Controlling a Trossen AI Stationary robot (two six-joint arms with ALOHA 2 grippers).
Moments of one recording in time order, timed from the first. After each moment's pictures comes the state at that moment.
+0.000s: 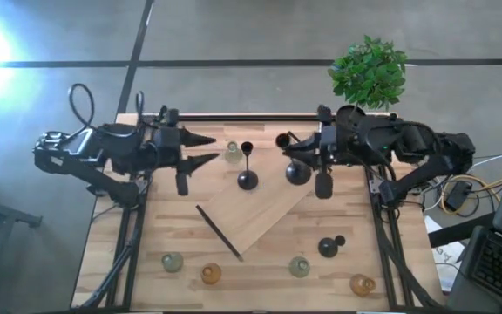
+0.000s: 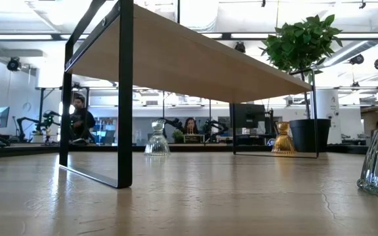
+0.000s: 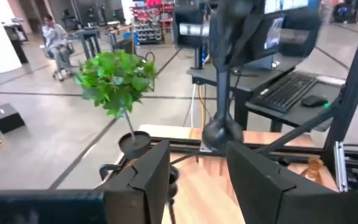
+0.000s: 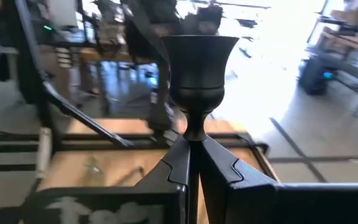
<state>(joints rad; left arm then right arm) -0.25 1.14 1.59 -0.56 -0.49 -0.01 0.20 1.36 1.76 -0.64 0.31 0.02</state>
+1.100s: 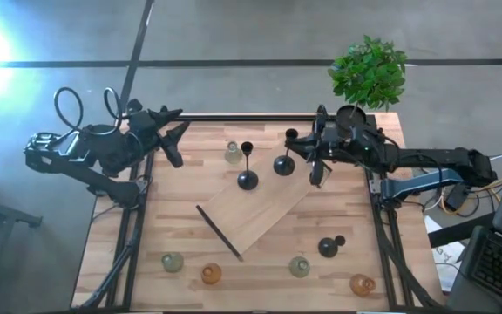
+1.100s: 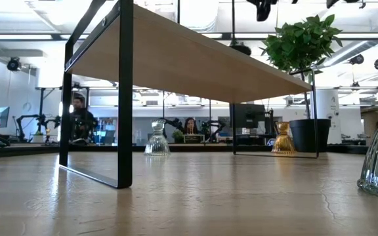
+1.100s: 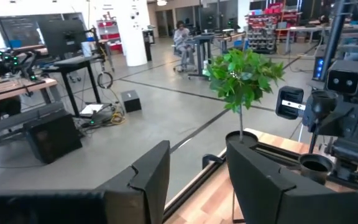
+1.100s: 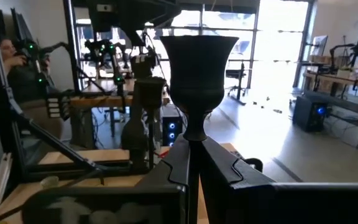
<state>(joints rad) -0.25 0.96 1.39 -0.50 -0.99 -0.03 -0.15 1.06 0.80 0.35 -0.03 0.01</state>
